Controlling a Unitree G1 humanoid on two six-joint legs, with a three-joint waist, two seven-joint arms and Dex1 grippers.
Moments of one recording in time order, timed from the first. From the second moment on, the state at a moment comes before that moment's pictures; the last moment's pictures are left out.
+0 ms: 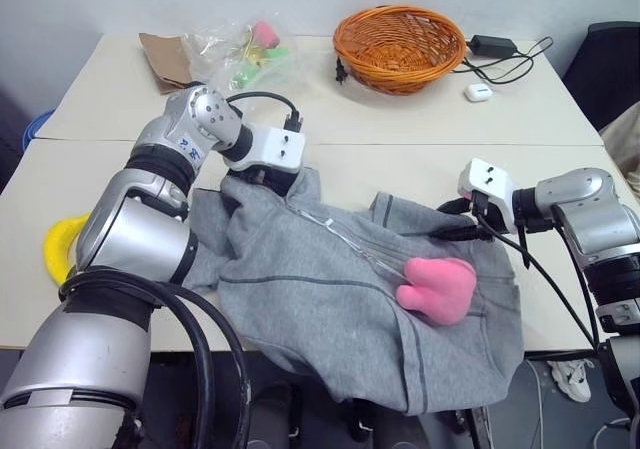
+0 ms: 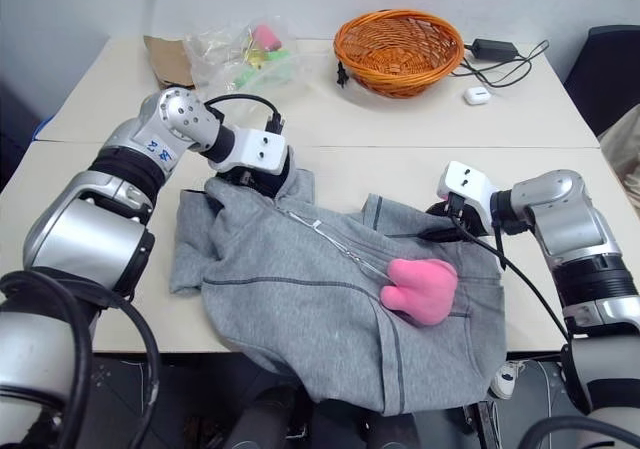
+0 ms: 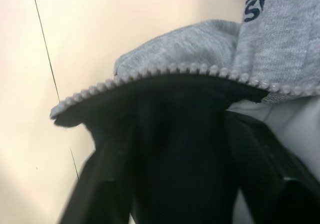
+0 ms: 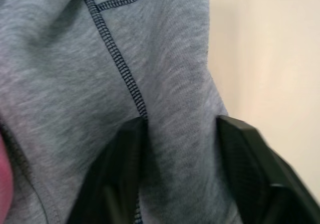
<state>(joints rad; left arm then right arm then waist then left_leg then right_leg) -1.49 0.47 -0.49 1.34 0.36 -0.47 -1.09 -0.80 -0.86 0.23 0.41 0.11 0.31 1.31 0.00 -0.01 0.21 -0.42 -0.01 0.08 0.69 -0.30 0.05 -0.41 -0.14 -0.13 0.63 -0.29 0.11</state>
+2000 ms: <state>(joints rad) -1.32 0.52 -0.15 0.84 -0.08 0.09 -1.37 -0.30 -0.96 -0.12 -0.38 0.20 0.42 0.96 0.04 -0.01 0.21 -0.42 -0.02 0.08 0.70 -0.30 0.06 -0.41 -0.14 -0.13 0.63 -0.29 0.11</state>
